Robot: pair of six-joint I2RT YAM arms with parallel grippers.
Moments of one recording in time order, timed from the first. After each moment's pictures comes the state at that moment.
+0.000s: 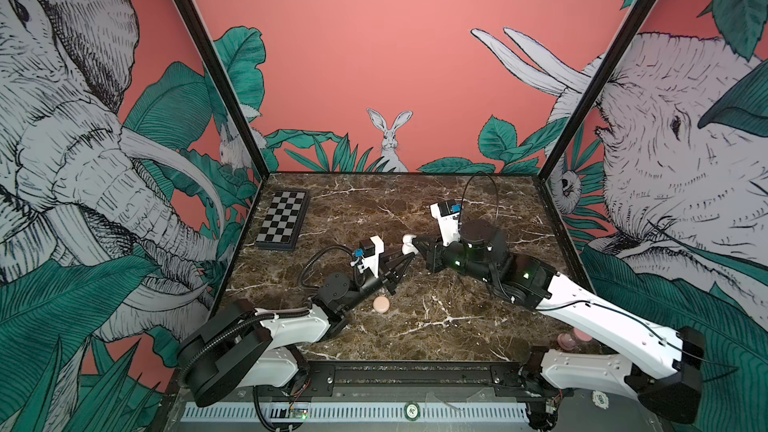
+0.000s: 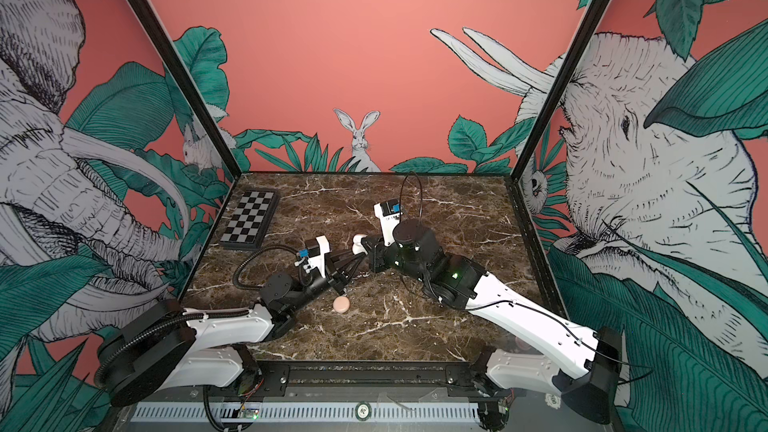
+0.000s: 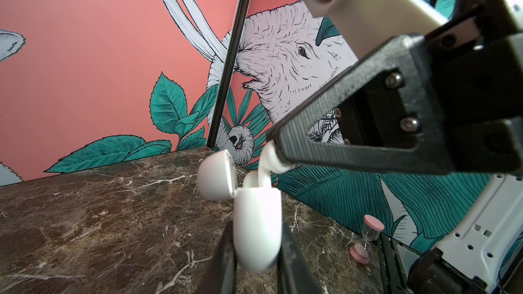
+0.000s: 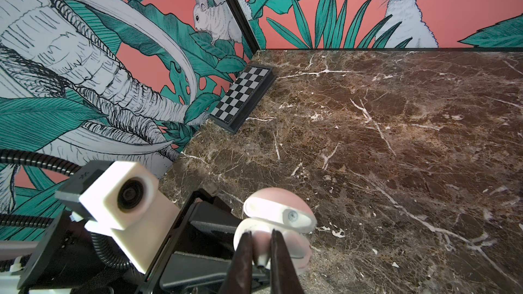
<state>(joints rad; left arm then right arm) -0.87 1.29 0.31 1.26 0.18 -0.33 0.95 1.14 1.10 -0.34 0.06 0.50</state>
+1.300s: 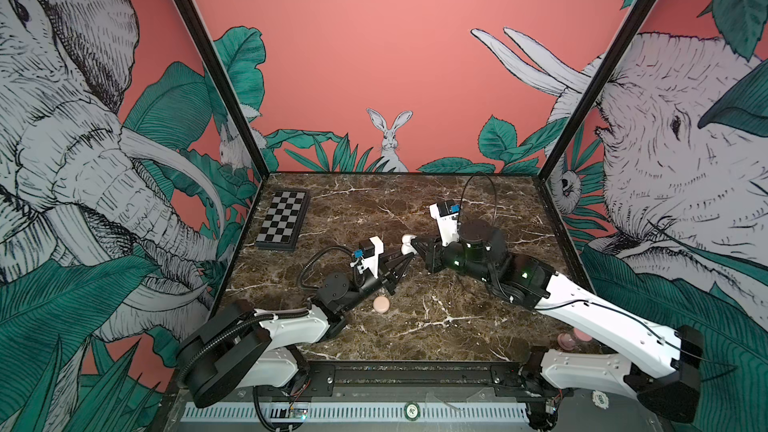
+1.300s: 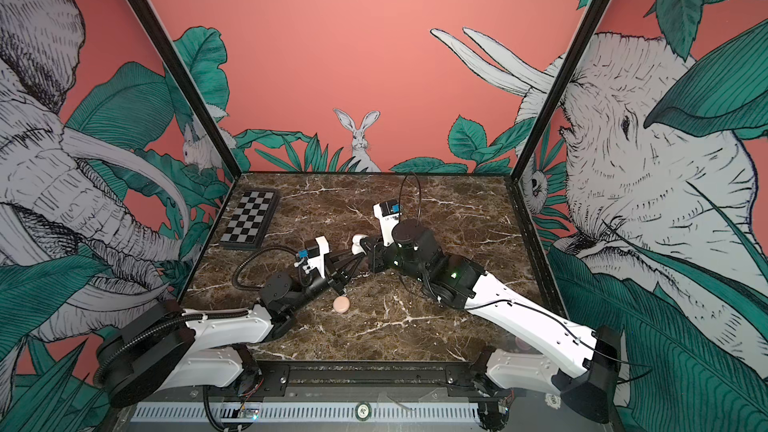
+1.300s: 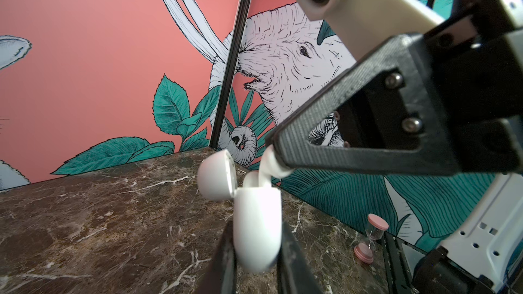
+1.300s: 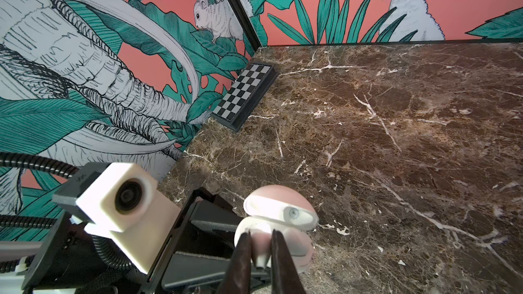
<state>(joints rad) -0.87 1.28 0.31 1.25 0.19 -0.31 0.95 1.15 1.10 -0.34 0.04 0.52</state>
